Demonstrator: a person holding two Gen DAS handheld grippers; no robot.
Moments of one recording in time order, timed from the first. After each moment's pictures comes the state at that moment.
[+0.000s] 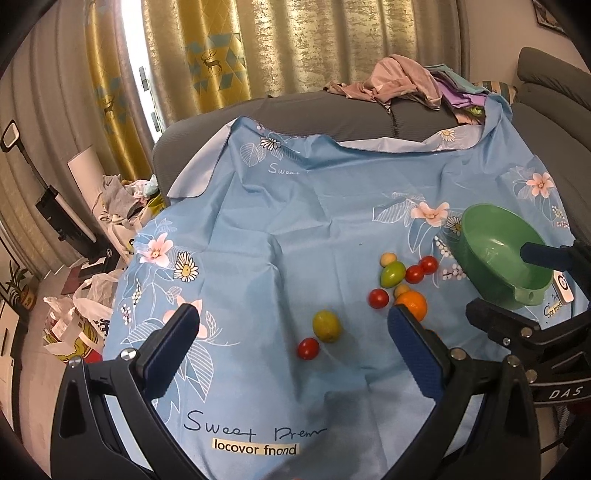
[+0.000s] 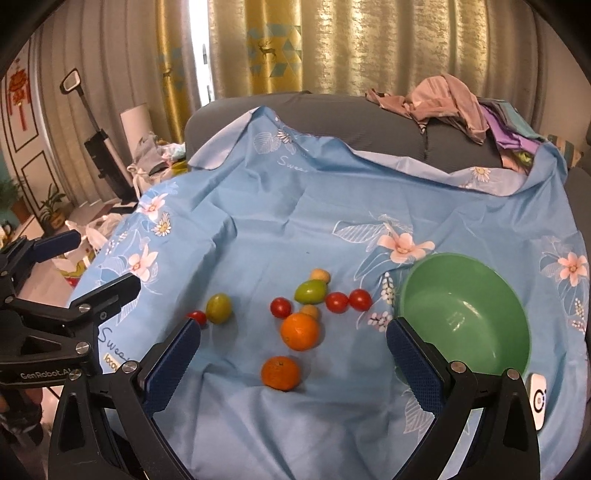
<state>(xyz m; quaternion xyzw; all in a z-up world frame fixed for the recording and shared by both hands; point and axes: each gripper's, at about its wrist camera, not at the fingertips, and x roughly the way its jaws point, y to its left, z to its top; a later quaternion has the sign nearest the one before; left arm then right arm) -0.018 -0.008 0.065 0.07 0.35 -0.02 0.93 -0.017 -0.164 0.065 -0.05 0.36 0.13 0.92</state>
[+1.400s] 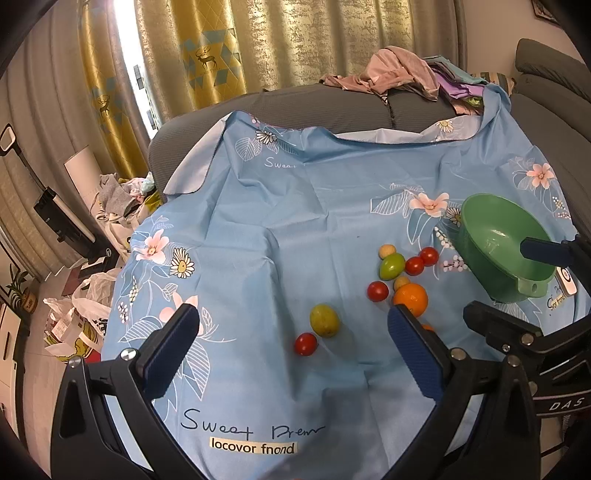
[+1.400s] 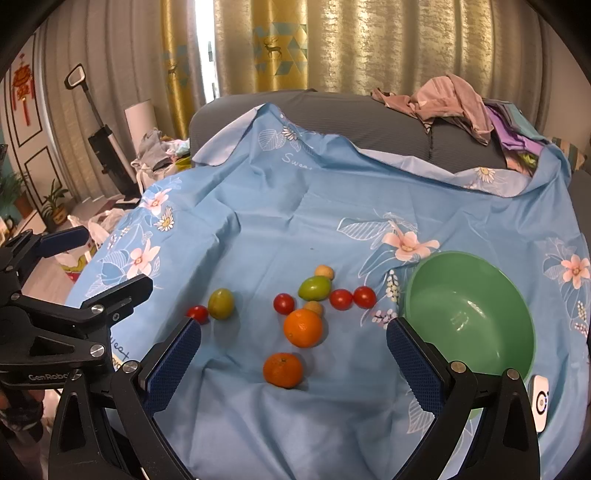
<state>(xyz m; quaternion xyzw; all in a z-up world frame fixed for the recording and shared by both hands) -0.016 -0.011 0.056 0.08 0.36 -0.02 0.93 -0.020 -0.162 0.060 -0.06 0.36 0.14 0.92</state>
